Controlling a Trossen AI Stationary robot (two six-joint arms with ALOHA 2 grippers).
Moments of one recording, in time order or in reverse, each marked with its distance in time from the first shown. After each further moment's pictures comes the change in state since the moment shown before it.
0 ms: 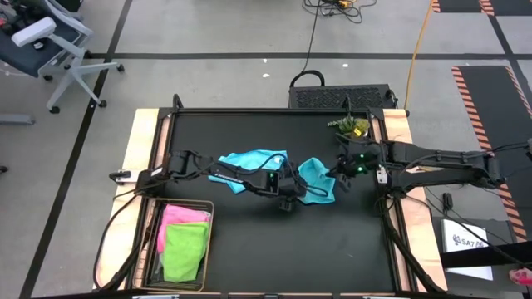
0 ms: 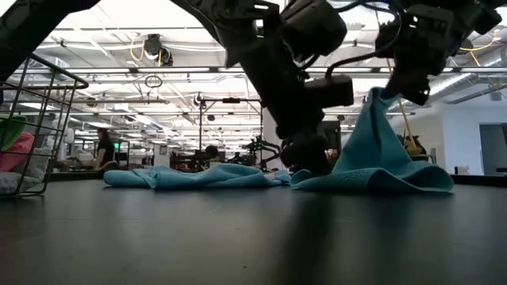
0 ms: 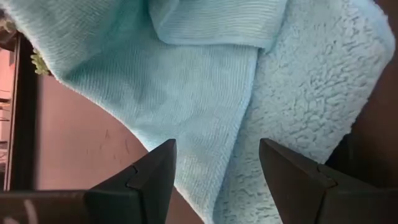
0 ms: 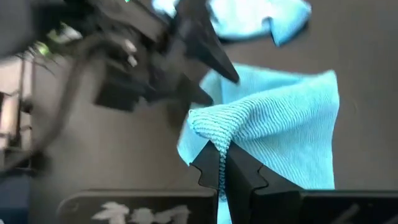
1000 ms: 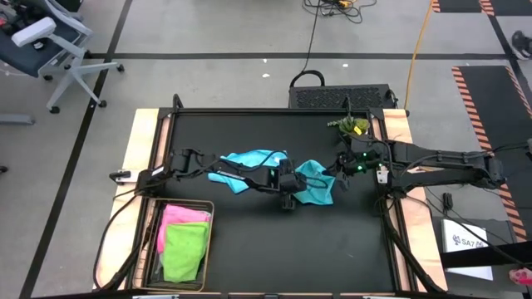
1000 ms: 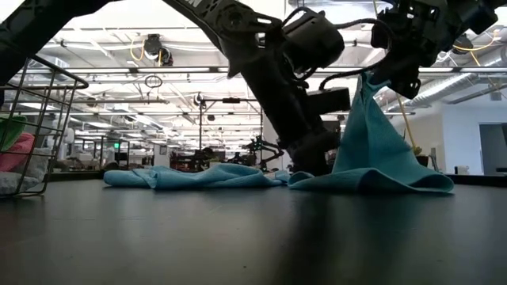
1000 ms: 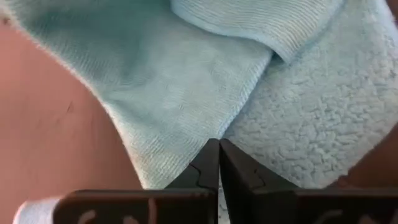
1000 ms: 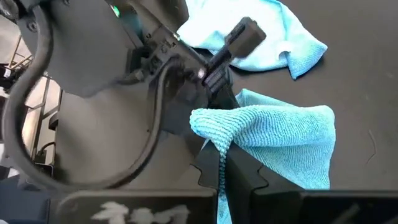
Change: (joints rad) left arm 0.034 0.020 0.001 -0.005 0.100 -0.238; right arm 0.000 -0.011 -0.001 0.097 -0.021 0.001
